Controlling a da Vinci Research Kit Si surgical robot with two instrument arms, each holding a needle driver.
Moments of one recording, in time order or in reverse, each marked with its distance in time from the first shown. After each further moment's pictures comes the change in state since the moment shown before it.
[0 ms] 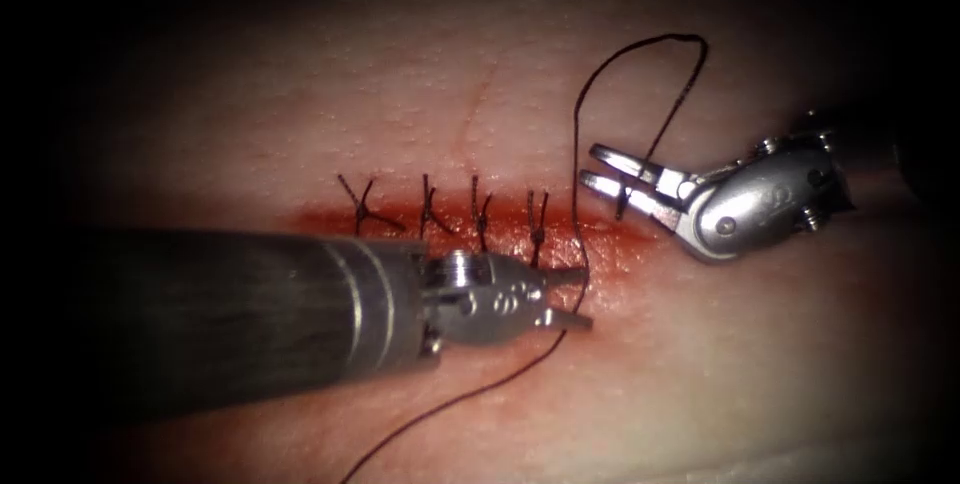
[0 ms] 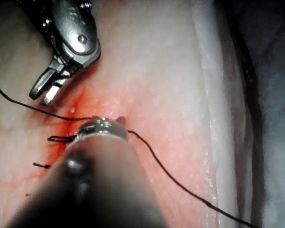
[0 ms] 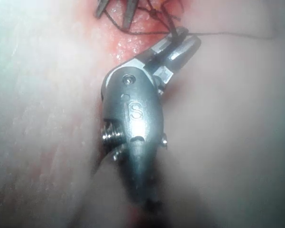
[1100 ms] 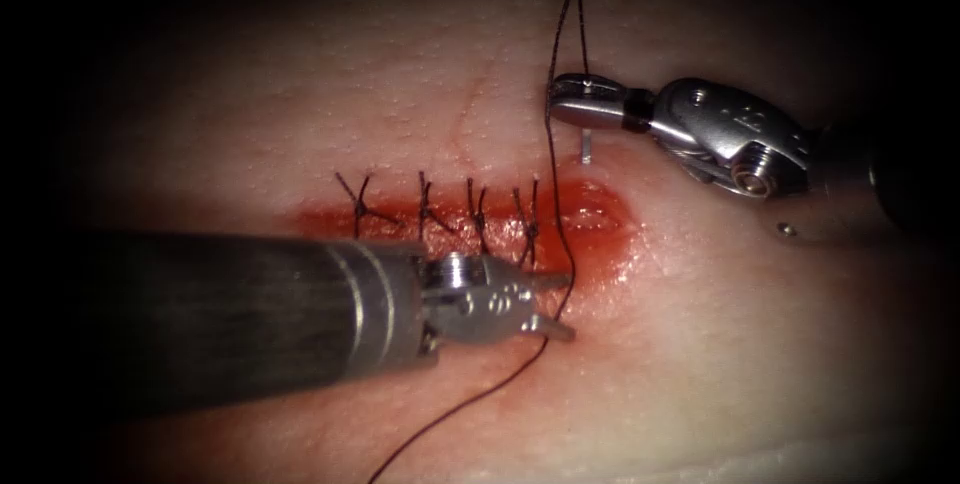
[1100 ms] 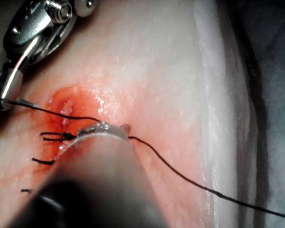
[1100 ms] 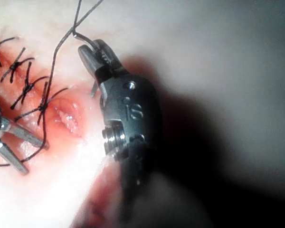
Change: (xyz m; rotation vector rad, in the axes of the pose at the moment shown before) right arm -0.001 0.008 0.004 -0.049 -0.196 0.792; left arm -0.002 0.001 0.000 -0.045 -0.068 -0.009
